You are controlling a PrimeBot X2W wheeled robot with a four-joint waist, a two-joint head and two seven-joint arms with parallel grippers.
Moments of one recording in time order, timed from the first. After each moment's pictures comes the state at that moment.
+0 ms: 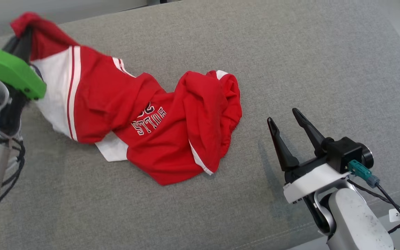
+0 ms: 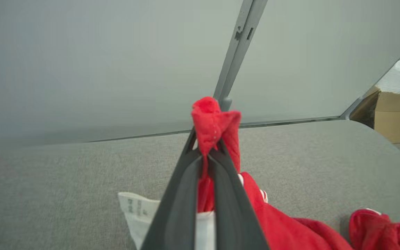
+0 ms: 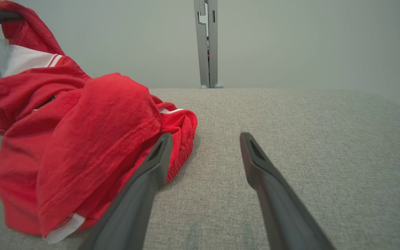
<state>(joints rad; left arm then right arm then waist) -0.81 0.42 -0.47 0.50 -0.88 0.03 0.05 -0.15 -0.06 0.27 0.15 0.11 0.11 -0.25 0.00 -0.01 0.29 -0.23</state>
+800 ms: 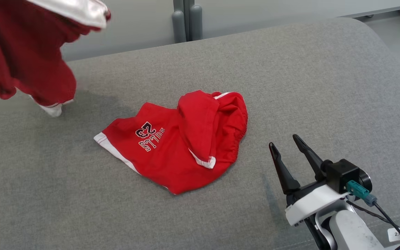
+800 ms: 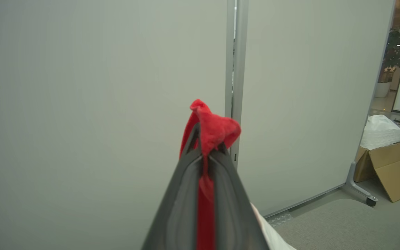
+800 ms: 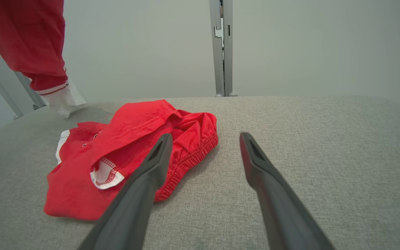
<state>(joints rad) -1.03 0.59 -0.39 0.17 -0.90 0.02 0.21 -0.05 -0.05 0.26 0.18 0.13 0.11 -0.25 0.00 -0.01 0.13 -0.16</state>
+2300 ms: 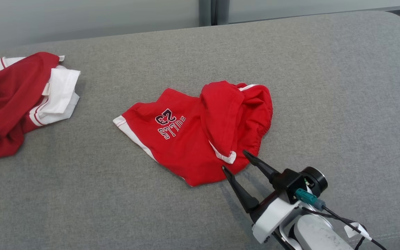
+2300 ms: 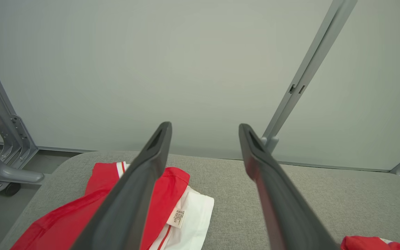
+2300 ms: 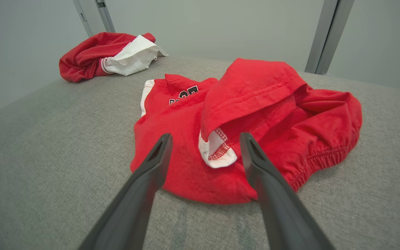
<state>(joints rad) -0.68 0.57 -0.30 0.27 -0.94 0.10 0.15 -0.12 -0.06 0.53 0.25 0.09 0.12 -0.25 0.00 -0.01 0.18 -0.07</state>
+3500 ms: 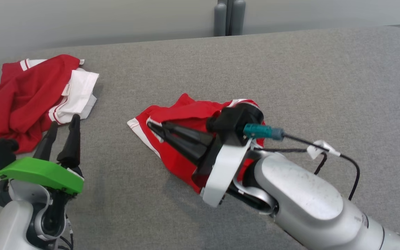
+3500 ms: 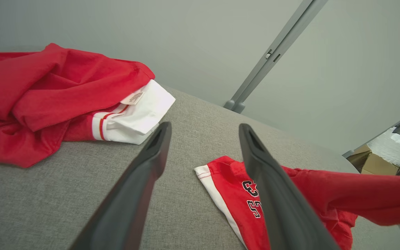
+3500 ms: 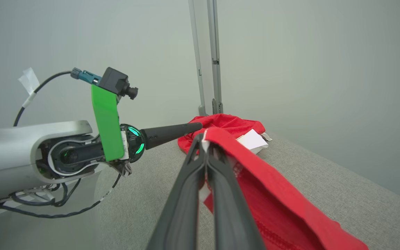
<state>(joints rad) -0.22 0.35 -0.28 0.07 -0.99 0.12 -0.06 -0.54 -0.10 0.91 0.07 0.49 0.12 -0.01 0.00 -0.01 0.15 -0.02</state>
